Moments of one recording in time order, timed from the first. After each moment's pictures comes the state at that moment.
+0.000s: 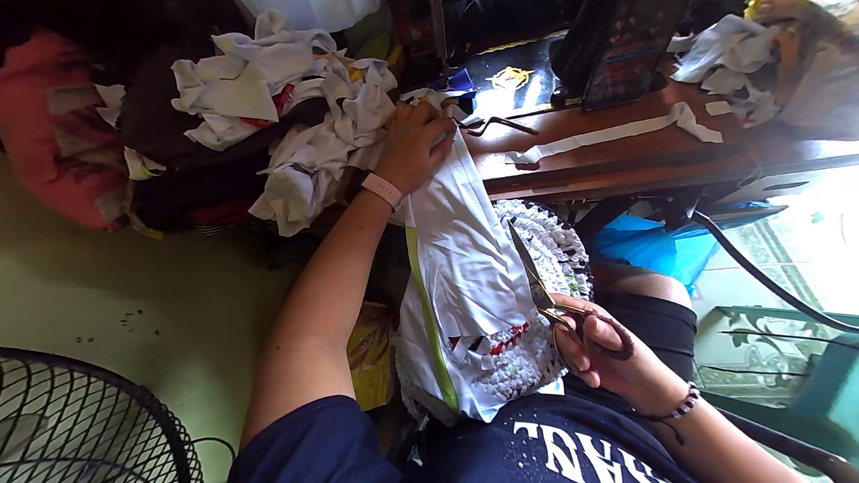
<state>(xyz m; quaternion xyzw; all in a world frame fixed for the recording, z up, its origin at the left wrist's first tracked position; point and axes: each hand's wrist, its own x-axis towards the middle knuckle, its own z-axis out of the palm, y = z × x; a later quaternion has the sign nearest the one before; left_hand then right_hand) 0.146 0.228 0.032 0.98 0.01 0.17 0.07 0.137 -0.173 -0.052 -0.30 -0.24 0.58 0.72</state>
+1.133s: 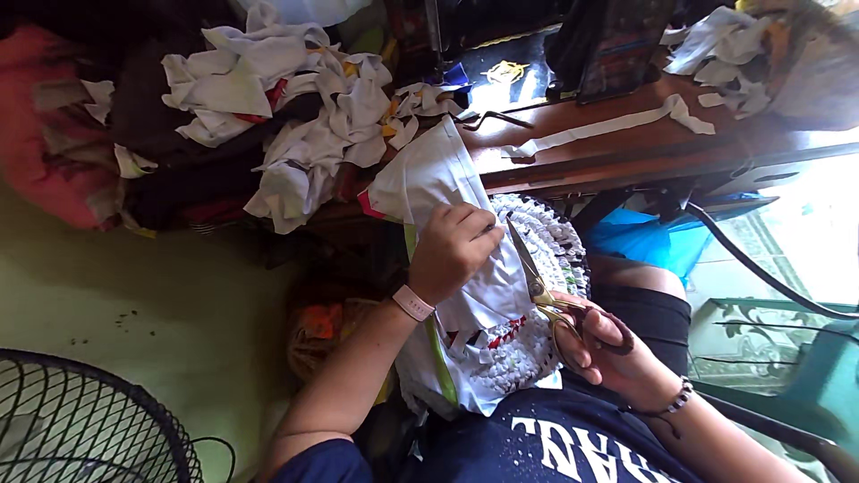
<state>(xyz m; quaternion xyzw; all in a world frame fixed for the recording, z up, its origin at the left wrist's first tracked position) 0.056 0.086 -0.001 0.93 -0.11 0.33 0.08 0.129 -0.177 -0.053 -0.27 -0.22 0.58 0.73</state>
